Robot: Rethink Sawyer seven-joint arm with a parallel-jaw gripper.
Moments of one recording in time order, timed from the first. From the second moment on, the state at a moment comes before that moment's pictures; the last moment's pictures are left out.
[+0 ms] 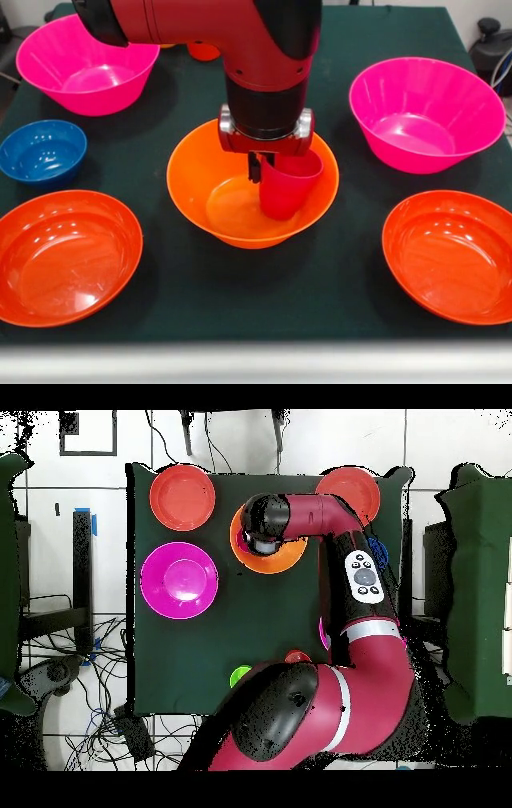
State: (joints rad) arm -0.43 -0.28 0.41 1.06 -0.49 0.97 1.89
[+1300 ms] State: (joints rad) arm -0.43 -0.28 0.39 1.02 -0.49 0.97 1.89
